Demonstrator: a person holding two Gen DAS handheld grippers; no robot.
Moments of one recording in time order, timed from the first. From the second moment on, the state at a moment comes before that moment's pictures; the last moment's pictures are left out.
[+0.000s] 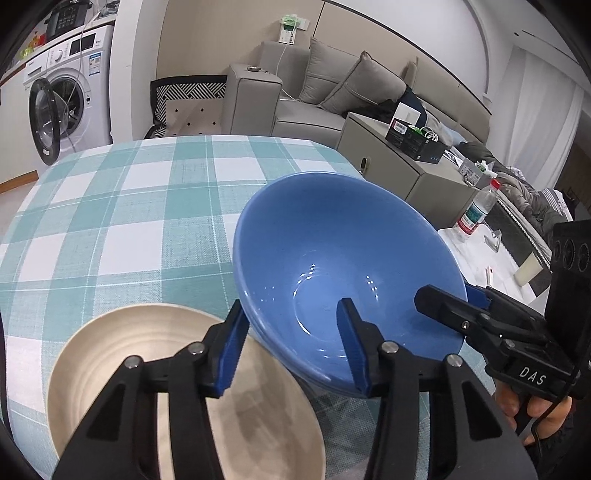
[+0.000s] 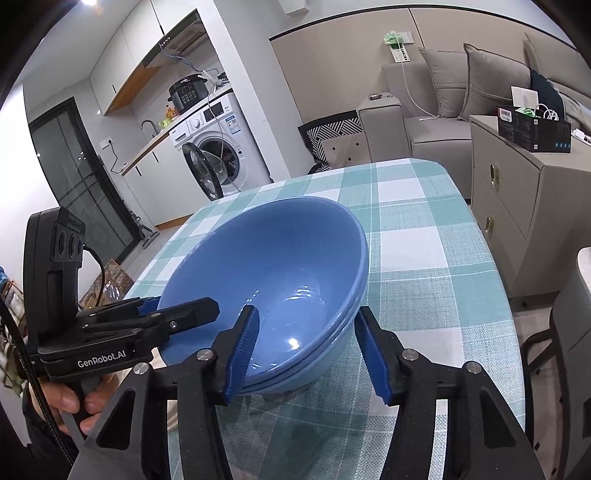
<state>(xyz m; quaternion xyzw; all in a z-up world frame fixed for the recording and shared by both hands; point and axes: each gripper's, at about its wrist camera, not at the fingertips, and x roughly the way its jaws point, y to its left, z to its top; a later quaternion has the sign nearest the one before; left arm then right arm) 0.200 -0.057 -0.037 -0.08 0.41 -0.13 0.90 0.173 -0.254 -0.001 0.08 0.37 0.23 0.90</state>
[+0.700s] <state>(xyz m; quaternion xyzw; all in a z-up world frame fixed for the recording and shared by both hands) 0.200 -0.058 -0.038 -0.07 0.41 -0.12 0.90 0.167 -0.252 0.002 0.06 0.37 0.23 0.90</state>
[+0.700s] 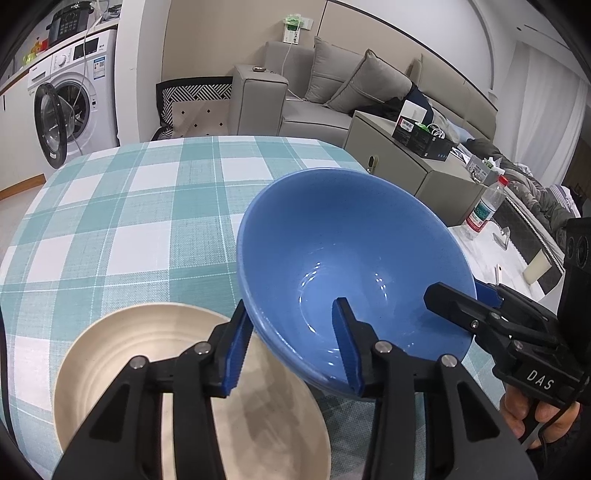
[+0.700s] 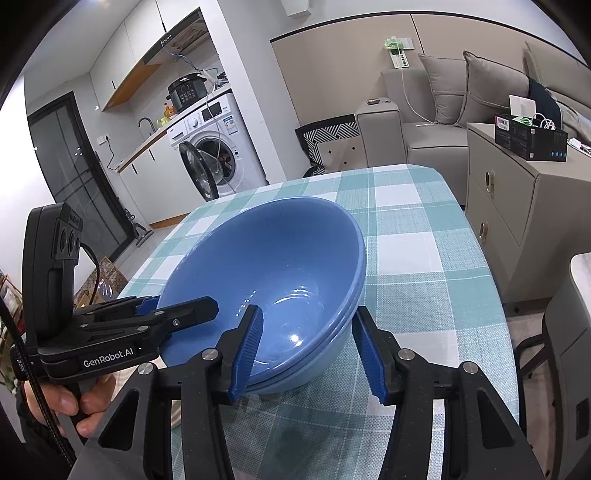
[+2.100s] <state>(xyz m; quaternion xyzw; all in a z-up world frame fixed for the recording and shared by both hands) 0.175 -0.051 0.007 -0.06 0.37 -0.11 0.92 0.143 -0.249 0.043 0.06 0.32 0.23 0.92</state>
